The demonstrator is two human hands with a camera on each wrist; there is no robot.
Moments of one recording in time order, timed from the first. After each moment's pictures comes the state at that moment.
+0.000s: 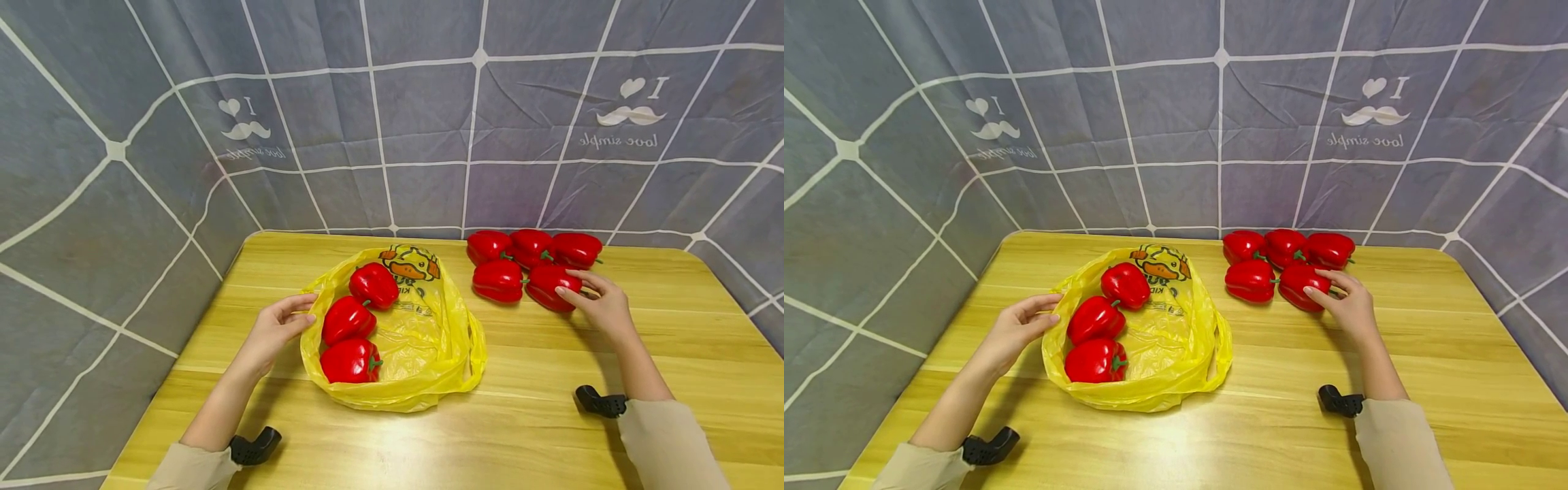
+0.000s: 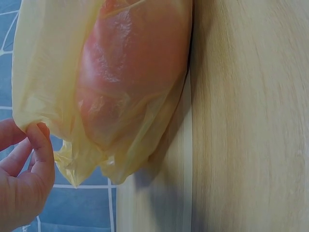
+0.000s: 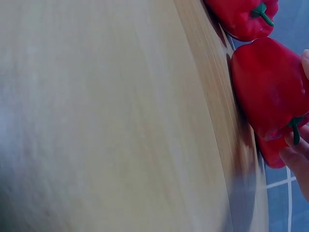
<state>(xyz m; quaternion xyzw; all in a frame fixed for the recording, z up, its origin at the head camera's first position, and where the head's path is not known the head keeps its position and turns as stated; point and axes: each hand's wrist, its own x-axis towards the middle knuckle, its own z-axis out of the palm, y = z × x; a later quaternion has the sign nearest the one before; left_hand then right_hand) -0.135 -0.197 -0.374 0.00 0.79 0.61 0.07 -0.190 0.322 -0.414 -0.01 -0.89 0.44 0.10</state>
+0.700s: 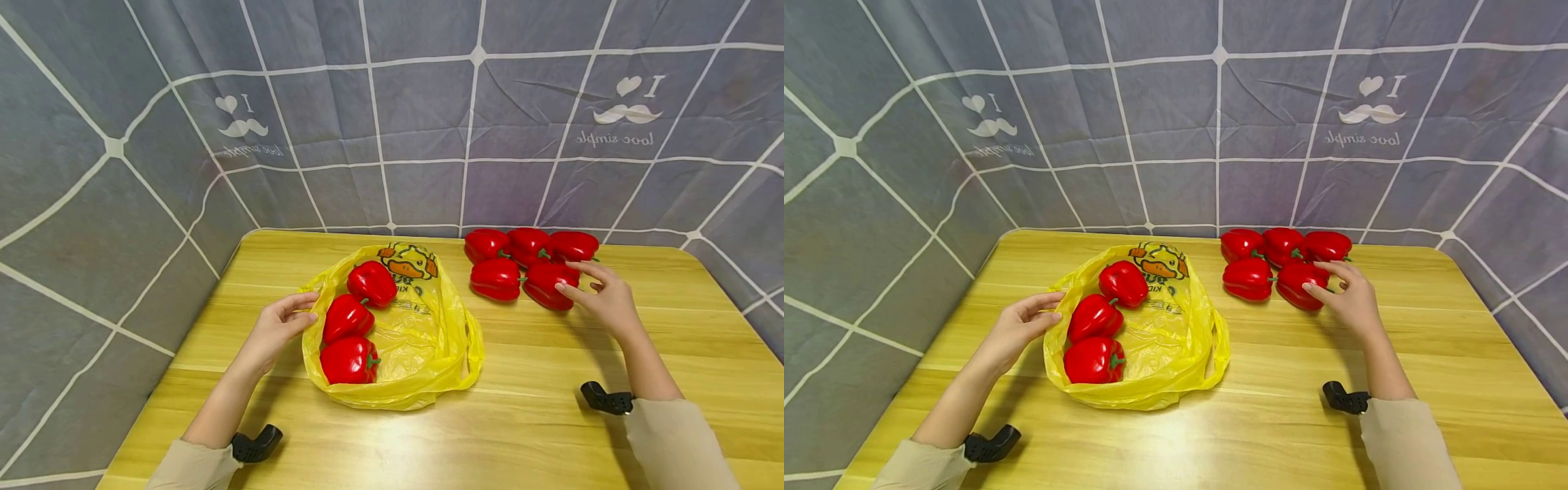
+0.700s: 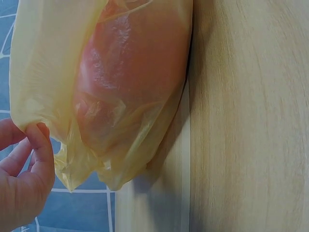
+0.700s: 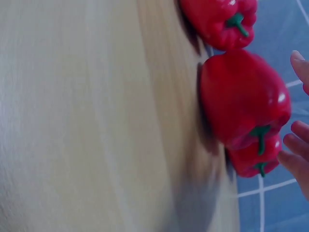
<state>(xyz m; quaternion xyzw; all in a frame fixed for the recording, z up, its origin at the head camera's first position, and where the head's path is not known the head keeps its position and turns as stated) -0.136 -0.193 -0.375 0.01 0.78 0.62 0.07 -0.185 0.321 -0.395 0.04 -0.91 0.39 0.13</state>
